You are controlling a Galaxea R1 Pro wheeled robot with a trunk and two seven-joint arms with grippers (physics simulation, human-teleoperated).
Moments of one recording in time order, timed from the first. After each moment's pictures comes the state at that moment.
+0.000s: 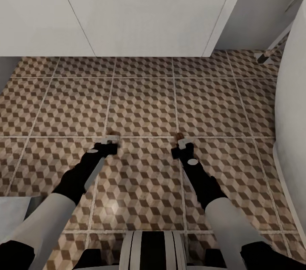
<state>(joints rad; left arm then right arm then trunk) -0.85 0.08 -0.29 -0.95 0.25 0.47 0.18 -0.83 0.15 0.10 -0.76 0.24 0.16 -0.06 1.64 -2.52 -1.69</state>
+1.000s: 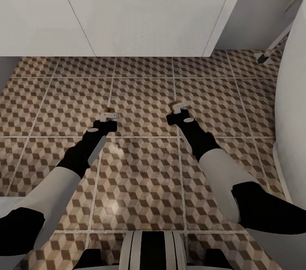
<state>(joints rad) -1.05 0.06 -0.29 -0.84 0.24 0.36 0.21 -1.23 0.17 0.11 -0.56 0.23 0.27 0.02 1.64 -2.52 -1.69</state>
